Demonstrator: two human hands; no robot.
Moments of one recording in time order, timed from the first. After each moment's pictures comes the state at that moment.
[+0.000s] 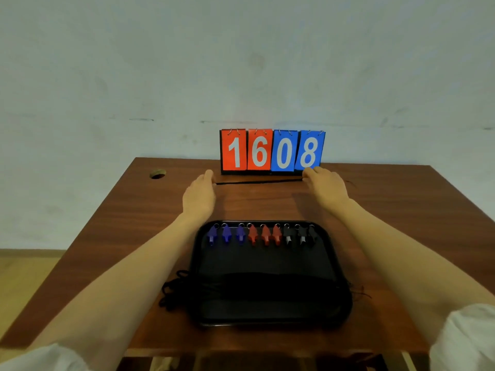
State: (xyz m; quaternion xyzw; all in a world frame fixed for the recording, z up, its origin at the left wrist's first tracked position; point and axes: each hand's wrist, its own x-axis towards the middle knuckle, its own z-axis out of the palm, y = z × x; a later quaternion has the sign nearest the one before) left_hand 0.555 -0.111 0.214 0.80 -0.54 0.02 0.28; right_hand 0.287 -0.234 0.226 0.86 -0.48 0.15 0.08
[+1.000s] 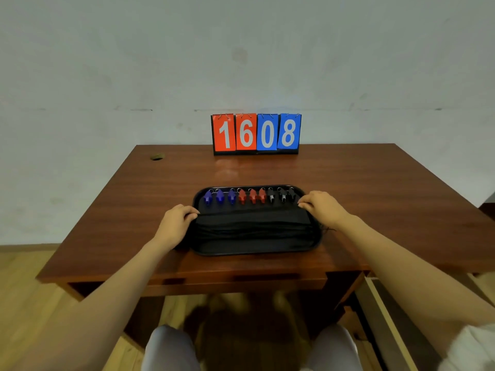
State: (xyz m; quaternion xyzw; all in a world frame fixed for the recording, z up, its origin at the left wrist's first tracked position) left_hand 0.544 0.057 0.150 0.76 -0.57 -0.13 0.27; right_hand 0.200 -0.080 0.185 0.87 -0.47 0.08 -0.12
